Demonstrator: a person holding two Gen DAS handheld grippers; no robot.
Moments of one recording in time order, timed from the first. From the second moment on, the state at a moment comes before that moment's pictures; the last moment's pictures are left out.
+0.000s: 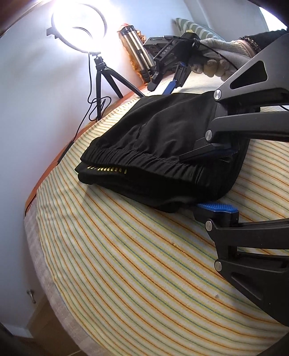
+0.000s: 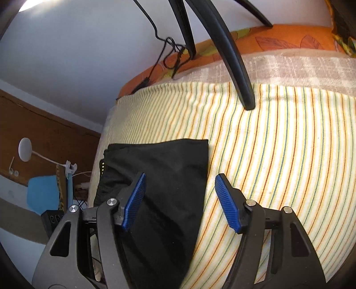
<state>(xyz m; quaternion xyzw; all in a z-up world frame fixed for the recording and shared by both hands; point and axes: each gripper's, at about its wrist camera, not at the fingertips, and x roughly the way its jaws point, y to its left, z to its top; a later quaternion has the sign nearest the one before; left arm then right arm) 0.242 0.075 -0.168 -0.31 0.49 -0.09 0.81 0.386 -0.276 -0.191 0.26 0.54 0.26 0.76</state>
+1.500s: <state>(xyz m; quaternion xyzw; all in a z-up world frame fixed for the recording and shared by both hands) 0.227 0.024 -0.107 -0.24 0.42 -0.14 0.86 0.343 -0.228 -0.050 0.08 0.43 0.29 0.85</state>
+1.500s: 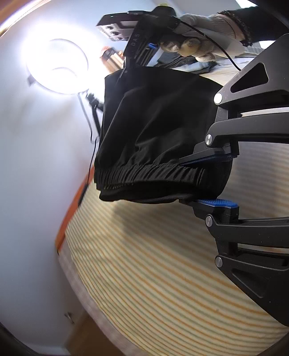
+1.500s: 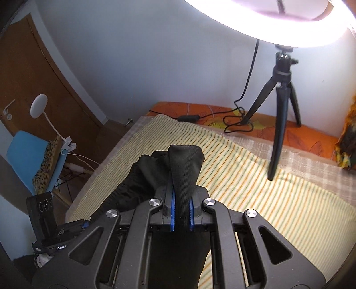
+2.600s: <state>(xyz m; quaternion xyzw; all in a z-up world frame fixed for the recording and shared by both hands) 0.237 -0.306 -0.014 -0.13 0.35 -0.36 0.85 0.279 -0.546 0.077 0.04 0.34 0.08 0.94</state>
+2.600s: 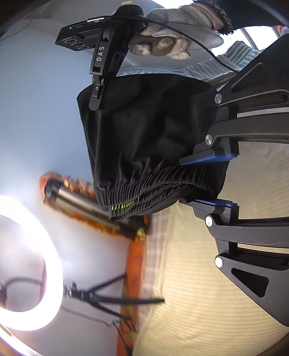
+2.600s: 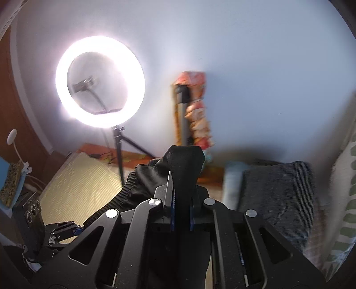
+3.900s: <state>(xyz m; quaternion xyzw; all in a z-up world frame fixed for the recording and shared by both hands) 0.267 -0.473 -0.054 -0.10 0.40 -0.39 0.82 0.323 -0.822 -0.032 0.12 0.38 -0.08 0.91</state>
